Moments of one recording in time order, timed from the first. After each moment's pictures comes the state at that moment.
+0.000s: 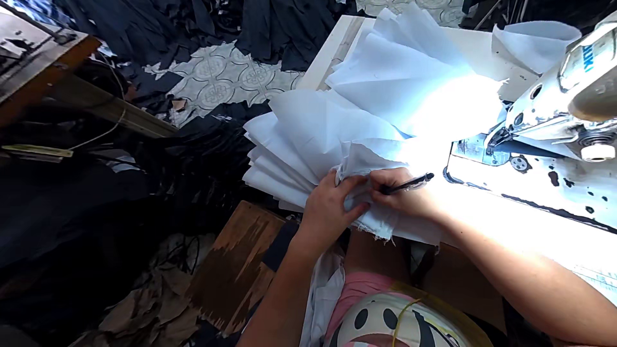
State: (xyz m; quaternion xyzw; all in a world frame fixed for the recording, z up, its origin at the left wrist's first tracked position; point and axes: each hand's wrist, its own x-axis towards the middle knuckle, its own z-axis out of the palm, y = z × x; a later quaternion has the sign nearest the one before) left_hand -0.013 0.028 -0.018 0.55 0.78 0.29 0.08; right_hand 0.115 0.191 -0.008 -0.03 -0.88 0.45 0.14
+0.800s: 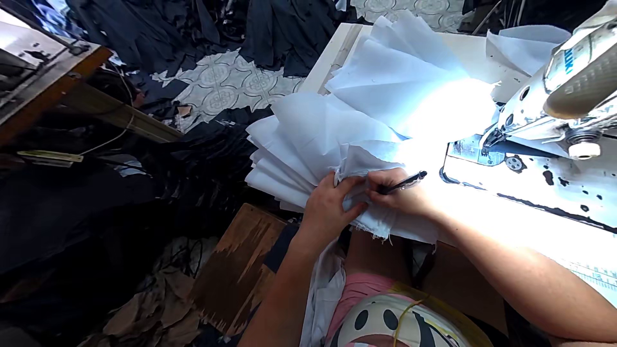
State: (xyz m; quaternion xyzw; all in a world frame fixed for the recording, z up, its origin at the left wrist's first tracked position) left_hand -0.014 0.029 -0.019 0.55 0.78 0.29 0.08; right_hand 0.115 0.192 -0.006 -0.03 -0.87 0.47 0.13
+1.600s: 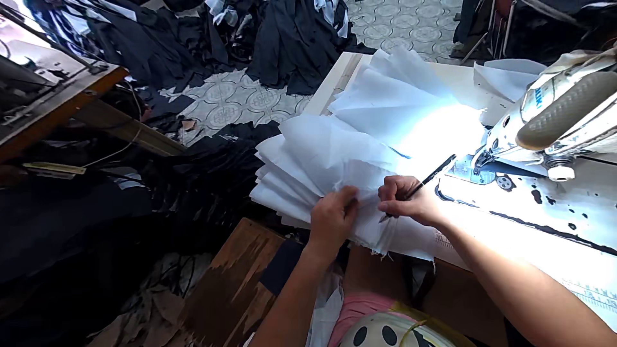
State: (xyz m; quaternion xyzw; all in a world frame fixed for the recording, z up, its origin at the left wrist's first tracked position) left_hand -0.005 0.043 -0.026 0.50 0.77 0.39 -0.02; right_hand 0.123 0.203 0.009 -0.01 -0.69 0.71 0.14
